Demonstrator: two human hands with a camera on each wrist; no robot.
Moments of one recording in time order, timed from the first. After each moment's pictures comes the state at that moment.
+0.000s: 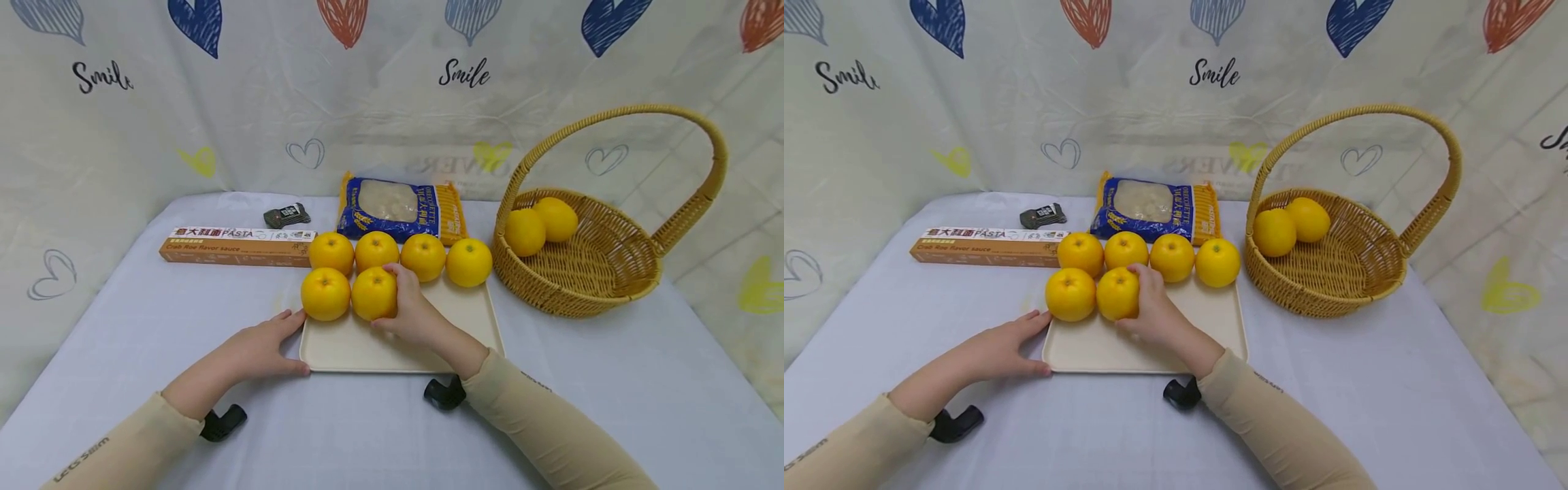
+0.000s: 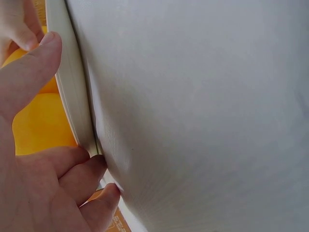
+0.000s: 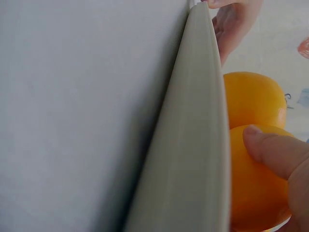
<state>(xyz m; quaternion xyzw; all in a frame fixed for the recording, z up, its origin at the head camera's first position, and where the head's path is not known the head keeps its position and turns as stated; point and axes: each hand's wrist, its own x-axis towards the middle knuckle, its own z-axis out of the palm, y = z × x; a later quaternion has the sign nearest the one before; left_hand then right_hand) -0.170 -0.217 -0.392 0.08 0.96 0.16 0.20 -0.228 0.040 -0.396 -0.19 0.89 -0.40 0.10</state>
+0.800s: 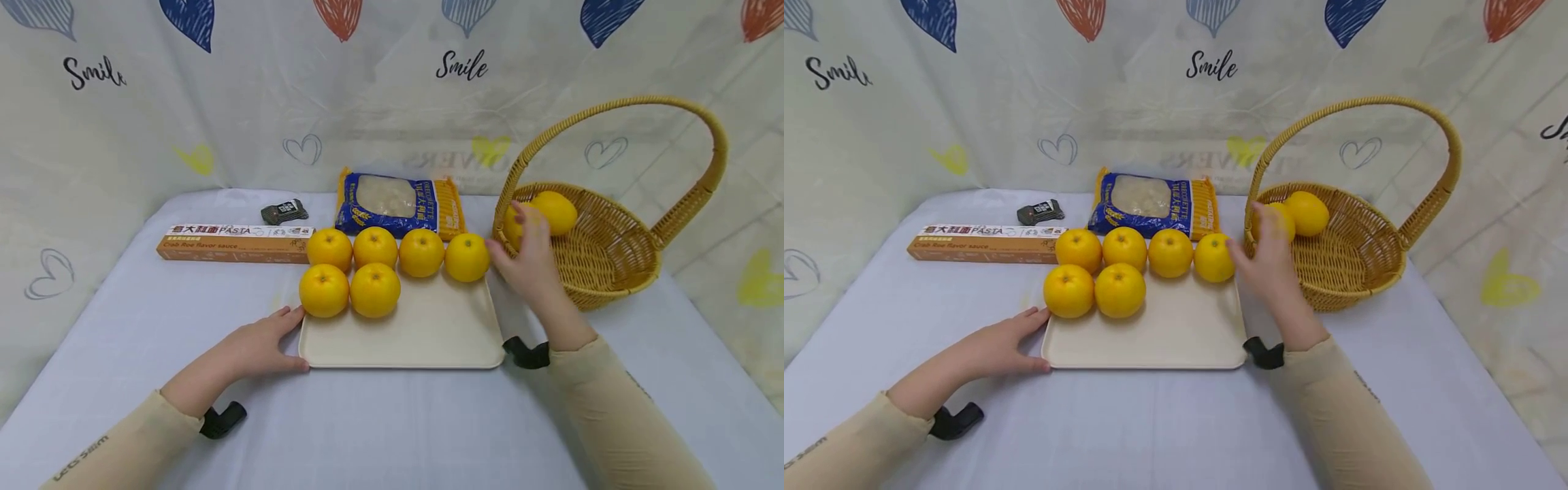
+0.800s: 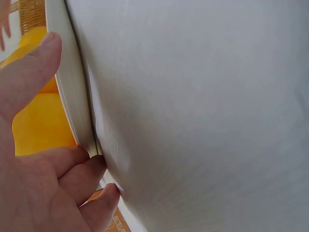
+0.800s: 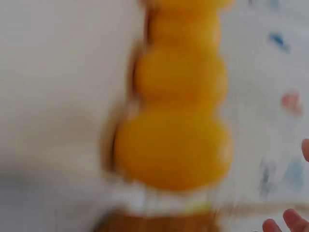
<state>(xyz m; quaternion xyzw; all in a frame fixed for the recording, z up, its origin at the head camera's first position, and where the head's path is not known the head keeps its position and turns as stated) -0.173 -0.217 -0.395 0.08 0.96 0.15 0.21 -0.256 0.170 -0.347 -0.13 0.90 -0.38 -0.18</state>
